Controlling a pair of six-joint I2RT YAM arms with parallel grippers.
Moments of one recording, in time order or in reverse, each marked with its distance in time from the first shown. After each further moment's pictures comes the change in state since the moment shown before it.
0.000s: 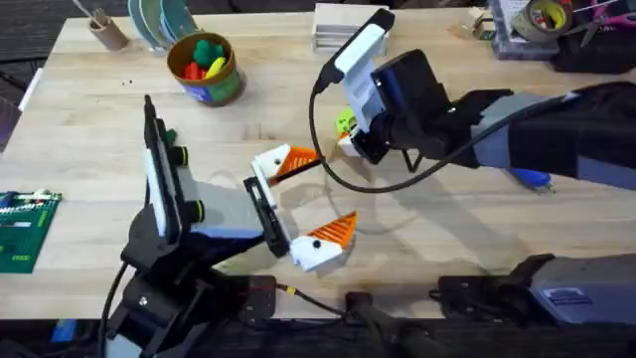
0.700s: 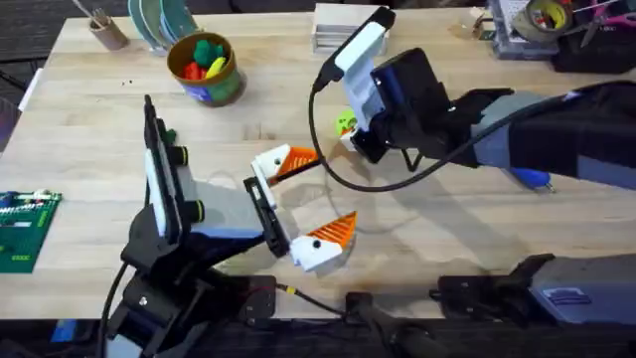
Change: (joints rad) left arm 0.000 0.000 0.000 0.000 0.000 0.000; right arm 0.000 0.000 0.005 0.000 -0.001 -0.005
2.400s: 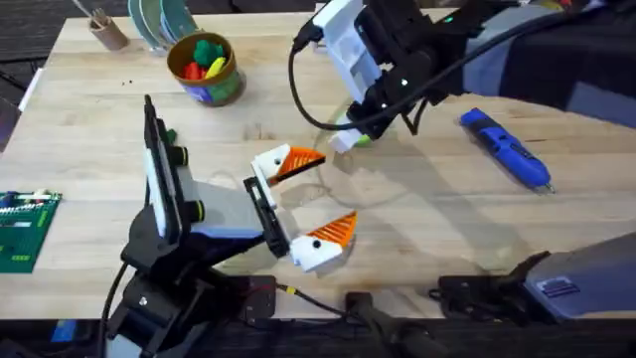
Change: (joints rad) left arm 0.000 0.000 0.000 0.000 0.000 0.000; right arm -0.031 0.126 0.406 -0.546 -0.047 -0.041
